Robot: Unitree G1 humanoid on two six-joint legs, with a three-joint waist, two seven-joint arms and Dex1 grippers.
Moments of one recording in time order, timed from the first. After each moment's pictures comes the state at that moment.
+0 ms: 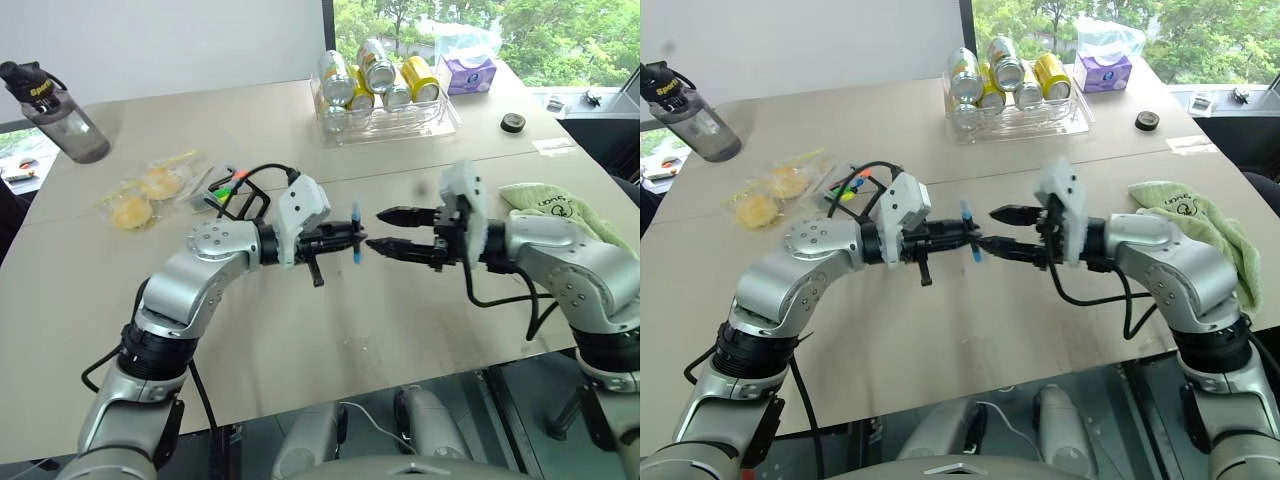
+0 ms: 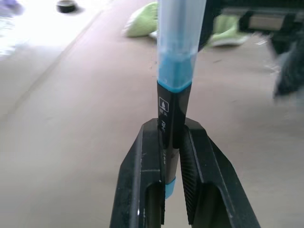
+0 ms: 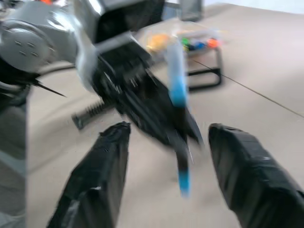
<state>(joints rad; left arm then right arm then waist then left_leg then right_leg) -0.51 0.63 -0.14 -0.31 -0.36 0.57 -0.84 -0.52 -0.60 0.06 -0.41 0.70 0.82 0.78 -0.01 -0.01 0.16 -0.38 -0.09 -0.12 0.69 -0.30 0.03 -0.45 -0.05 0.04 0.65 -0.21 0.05</state>
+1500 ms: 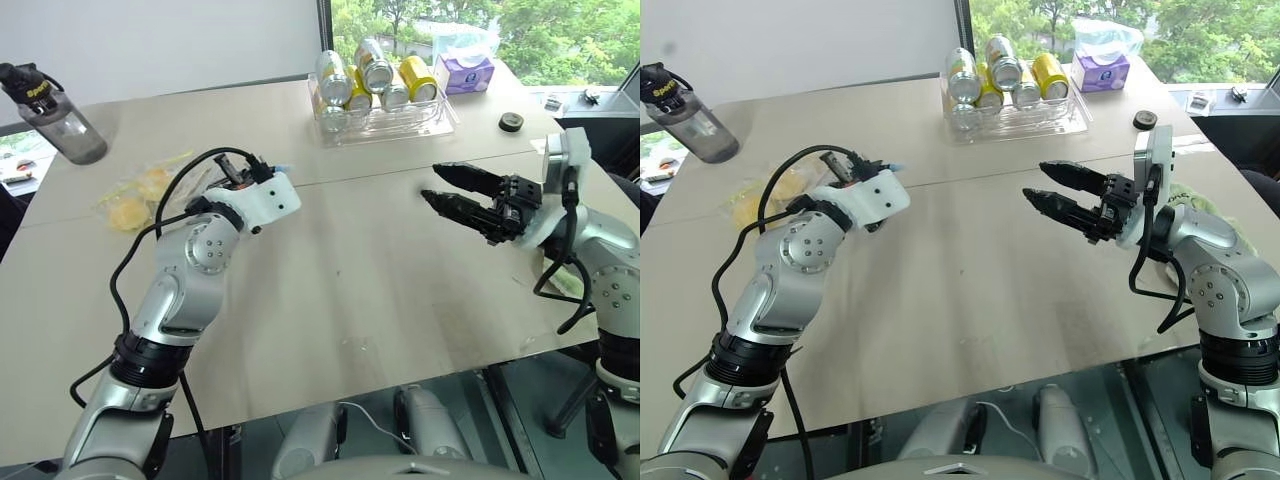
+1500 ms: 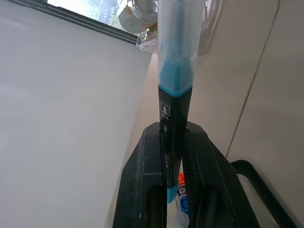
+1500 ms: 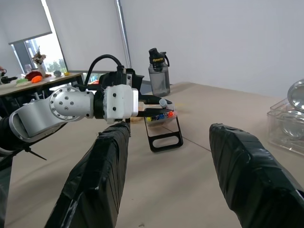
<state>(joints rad) -0.44 0.66 -0.15 -0.27 0.58 0.39 -0.43 -0.46 -0.56 -0.17 -0.31 0.84 0.63 0.89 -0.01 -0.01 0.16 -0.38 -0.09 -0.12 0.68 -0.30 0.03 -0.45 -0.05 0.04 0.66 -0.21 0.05</state>
